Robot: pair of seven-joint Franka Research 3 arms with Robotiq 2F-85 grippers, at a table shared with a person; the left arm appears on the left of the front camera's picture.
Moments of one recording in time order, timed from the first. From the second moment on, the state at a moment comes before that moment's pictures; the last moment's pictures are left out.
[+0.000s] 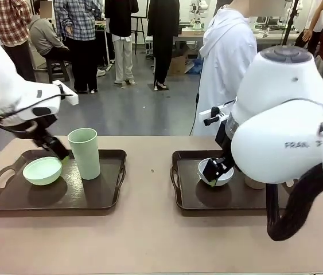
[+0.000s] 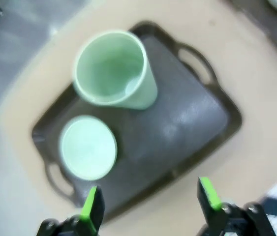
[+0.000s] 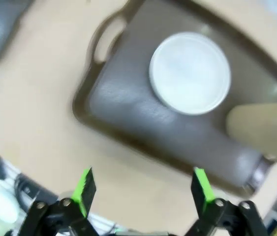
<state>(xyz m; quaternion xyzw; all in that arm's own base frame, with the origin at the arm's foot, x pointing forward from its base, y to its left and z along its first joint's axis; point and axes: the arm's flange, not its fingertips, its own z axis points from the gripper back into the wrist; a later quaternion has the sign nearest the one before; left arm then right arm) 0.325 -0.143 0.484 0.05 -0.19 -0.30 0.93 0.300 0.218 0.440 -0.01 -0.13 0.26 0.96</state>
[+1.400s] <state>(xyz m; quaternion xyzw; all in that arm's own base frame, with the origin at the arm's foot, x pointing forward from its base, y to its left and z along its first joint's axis) 0.297 -0.036 0.544 -0.27 -0.21 -0.20 0.92 0.278 0.067 0.562 0.31 -0.17 0.10 0.93</state>
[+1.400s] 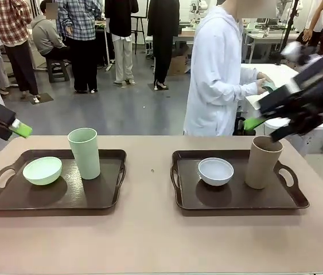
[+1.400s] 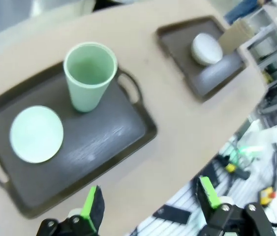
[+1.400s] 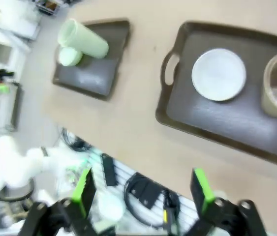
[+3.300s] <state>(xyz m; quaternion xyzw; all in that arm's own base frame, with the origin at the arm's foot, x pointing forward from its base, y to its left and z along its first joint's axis) 0.289 0.128 0.480 -0.43 -0.13 0.07 0.89 0.242 -0.188 0.375 0.50 -0.05 -0.06 0.86</state>
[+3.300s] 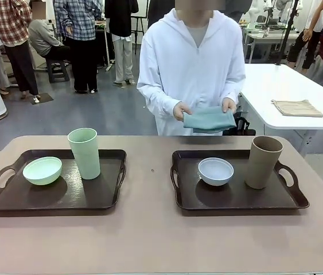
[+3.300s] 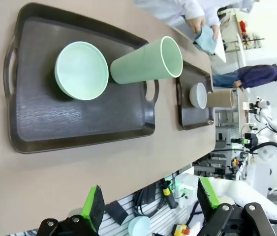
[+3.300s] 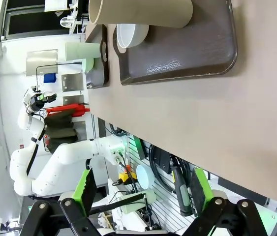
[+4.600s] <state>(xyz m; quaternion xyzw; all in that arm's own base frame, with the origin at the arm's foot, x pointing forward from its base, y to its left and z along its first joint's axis) 0.289 0.128 0.480 -0.42 -0.12 0.07 0.89 0.242 -0.187 0.374 0.50 -0.05 -0.06 0.86</state>
